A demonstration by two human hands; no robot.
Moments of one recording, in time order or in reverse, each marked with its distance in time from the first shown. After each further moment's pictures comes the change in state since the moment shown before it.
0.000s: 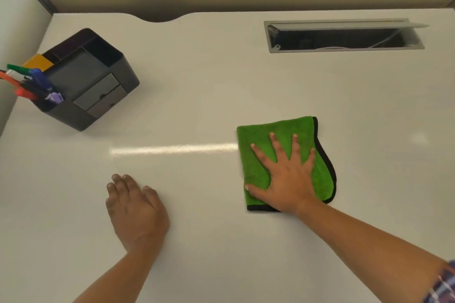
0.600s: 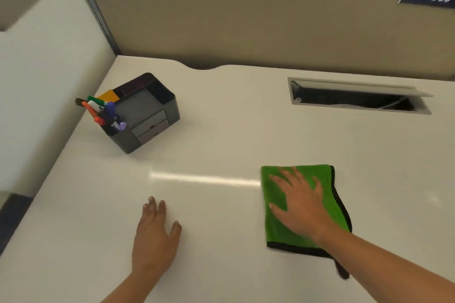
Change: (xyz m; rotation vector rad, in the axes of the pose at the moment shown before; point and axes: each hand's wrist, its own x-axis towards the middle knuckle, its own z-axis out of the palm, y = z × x) left_hand 0.013 -0.034 -0.030 -0.184 -0.277 0.105; right_hand 0.022 -0.022 -0.062 0.114 -0.173 -0.025
